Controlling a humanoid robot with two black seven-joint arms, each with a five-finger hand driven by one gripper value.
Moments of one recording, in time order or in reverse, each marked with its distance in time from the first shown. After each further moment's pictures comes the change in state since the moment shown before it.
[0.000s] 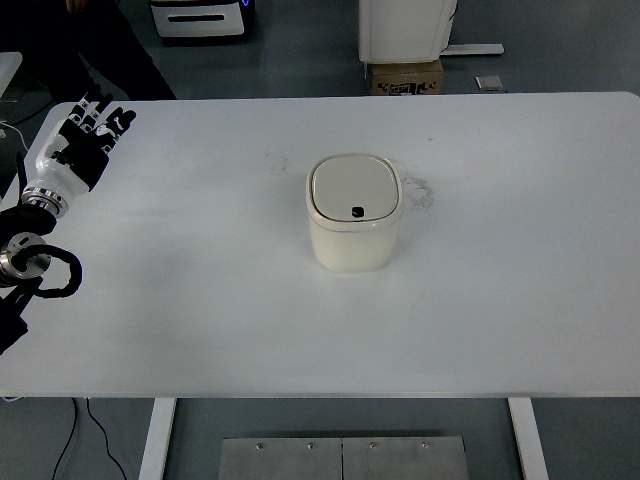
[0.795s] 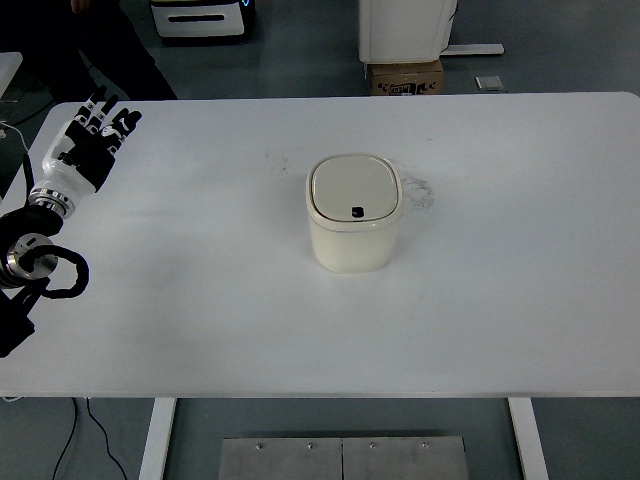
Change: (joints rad) left arm 0.001 -0.017 0.000 0.000 -0.004 0.004 -0.005; right arm 0.000 0.000 0.000 0.000 0.000 0.000 -0.001
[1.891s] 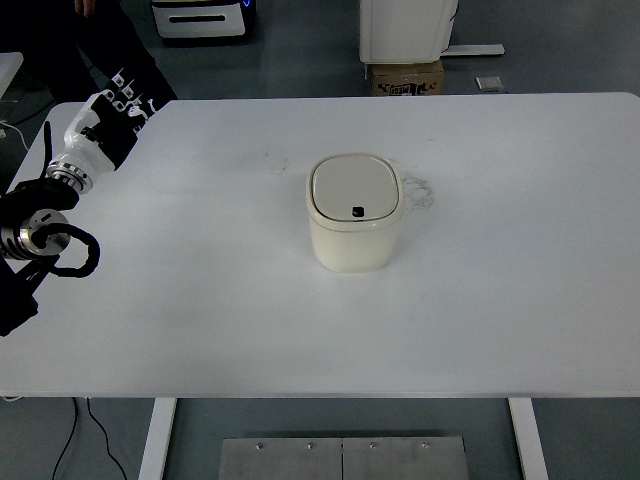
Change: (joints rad) left arm -0.123 0.038 0.199 -0.092 0.011 0.038 0.004; right arm 0.000 0.000 0.000 0.000 0.000 0.000 0.000
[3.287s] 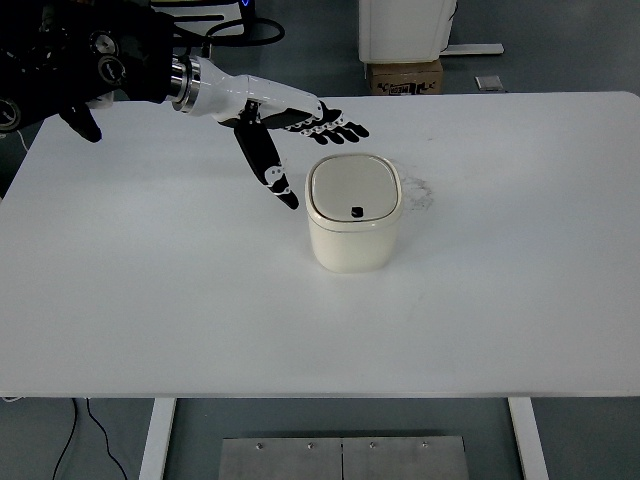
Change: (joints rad) left arm -0.735 0.011 0.688 -0.376 0.686 -0.357 0.068; right arm 0.000 0.000 0.000 0.000 0.000 0.000 0.001
